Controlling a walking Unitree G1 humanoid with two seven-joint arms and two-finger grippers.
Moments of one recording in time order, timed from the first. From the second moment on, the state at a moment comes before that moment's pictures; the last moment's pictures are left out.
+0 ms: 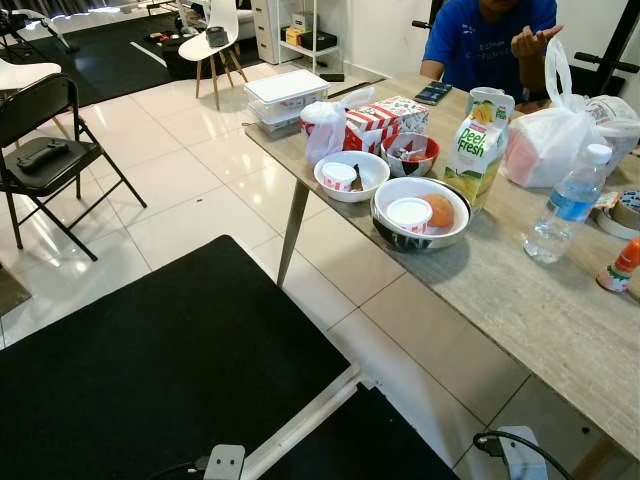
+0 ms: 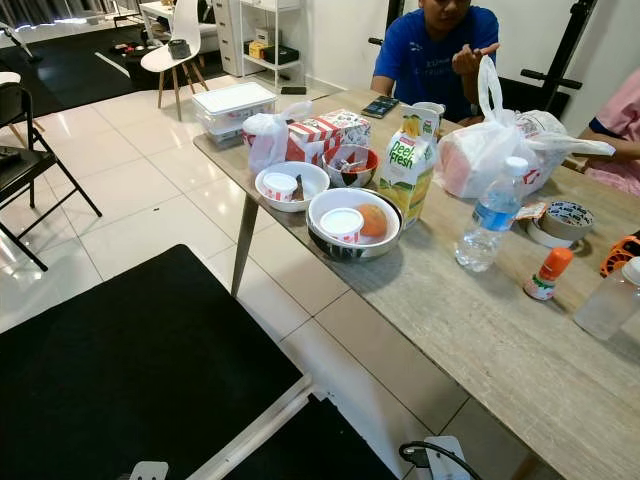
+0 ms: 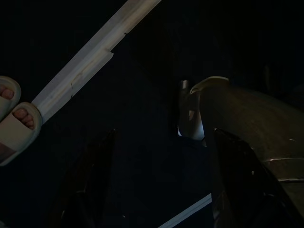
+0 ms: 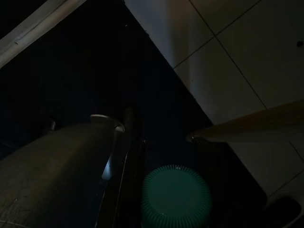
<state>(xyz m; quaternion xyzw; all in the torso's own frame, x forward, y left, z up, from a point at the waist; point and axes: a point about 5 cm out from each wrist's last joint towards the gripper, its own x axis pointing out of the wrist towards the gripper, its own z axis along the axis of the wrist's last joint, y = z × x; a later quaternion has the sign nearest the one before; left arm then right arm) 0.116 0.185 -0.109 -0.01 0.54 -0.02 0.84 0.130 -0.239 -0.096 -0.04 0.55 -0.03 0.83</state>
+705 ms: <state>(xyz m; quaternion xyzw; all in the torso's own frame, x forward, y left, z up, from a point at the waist) 0.118 0.185 -0.109 -0.01 0.54 -0.02 0.84 0.132 -0.240 -0.096 -0.04 0.56 -0.03 0.83</state>
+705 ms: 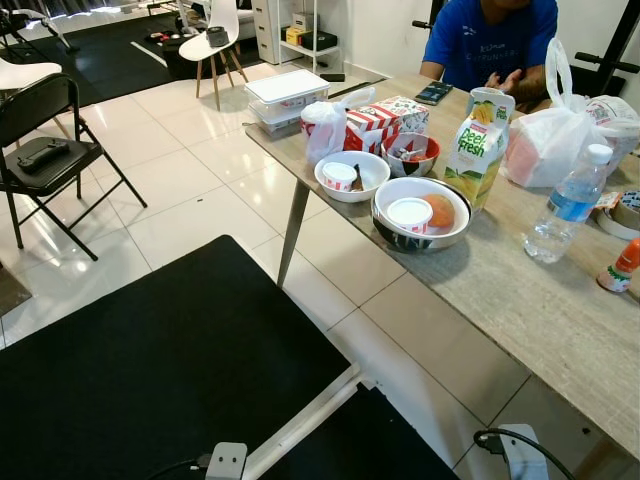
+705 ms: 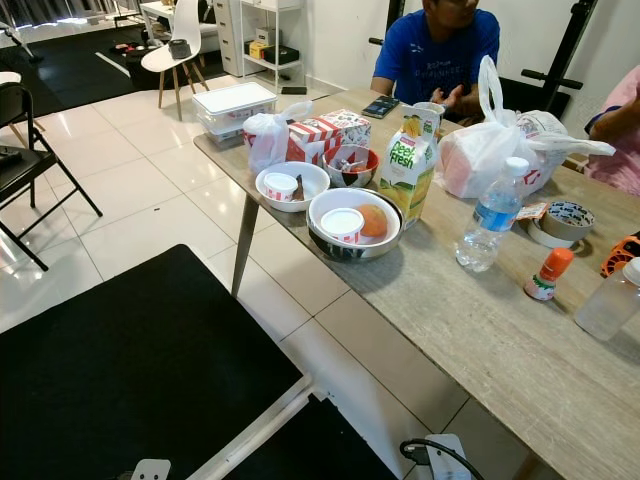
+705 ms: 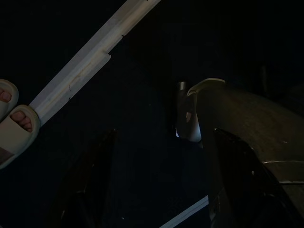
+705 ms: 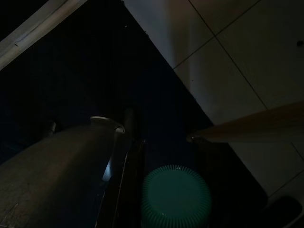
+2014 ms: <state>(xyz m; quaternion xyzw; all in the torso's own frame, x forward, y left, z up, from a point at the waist) 0.129 0.200 -0.103 -0.02 0.51 0.04 0.86 0.133 -0.241 -0.095 -0.07 0.55 -0.01 0.83</state>
